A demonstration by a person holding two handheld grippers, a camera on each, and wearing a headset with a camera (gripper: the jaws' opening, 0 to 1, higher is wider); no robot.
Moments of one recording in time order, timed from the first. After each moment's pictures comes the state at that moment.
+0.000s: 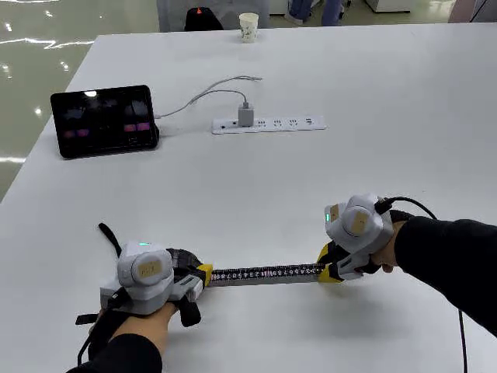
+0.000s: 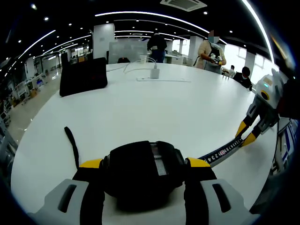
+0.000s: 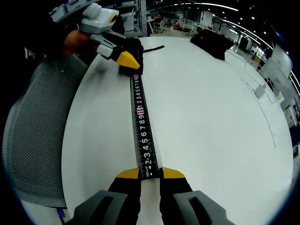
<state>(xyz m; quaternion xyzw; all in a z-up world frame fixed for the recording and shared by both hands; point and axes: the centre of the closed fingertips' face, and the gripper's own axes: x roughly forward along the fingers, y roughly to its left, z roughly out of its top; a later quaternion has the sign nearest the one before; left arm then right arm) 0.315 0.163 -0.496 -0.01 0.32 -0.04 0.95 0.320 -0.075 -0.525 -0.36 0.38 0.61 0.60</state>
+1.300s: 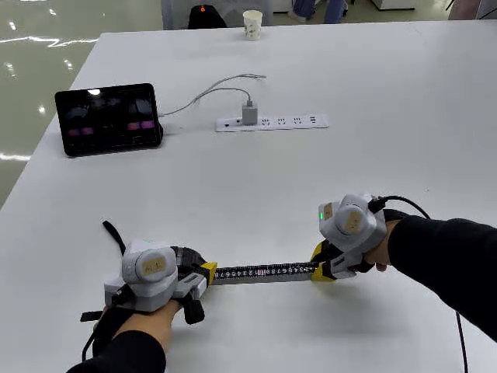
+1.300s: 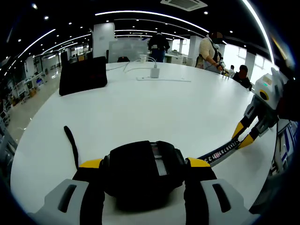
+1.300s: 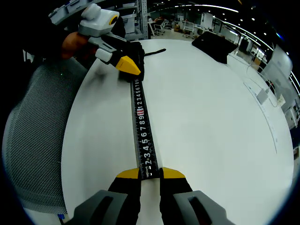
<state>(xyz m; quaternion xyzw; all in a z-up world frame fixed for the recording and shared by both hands) 0.315 0.163 -0.496 -0.01 0.33 -0.04 0.94 0.318 -0.057 -0.523 -0.35 0.37 0.61 0.60</state>
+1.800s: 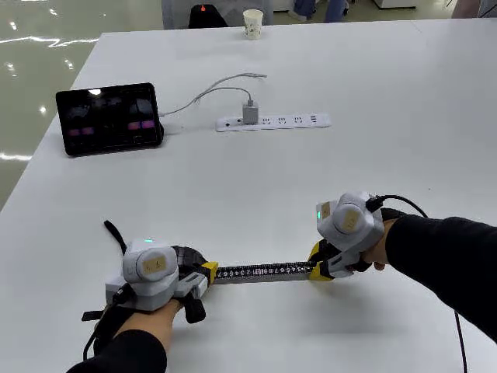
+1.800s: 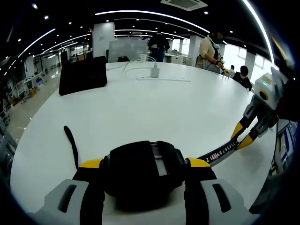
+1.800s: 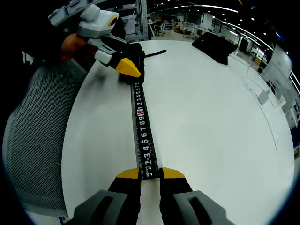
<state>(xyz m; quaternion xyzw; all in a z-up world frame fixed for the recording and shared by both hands) 0.315 0.163 -0.496 -0.01 0.33 -0.04 0.94 0.318 -0.051 -0.523 -0.34 0.37 0.62 0.60</state>
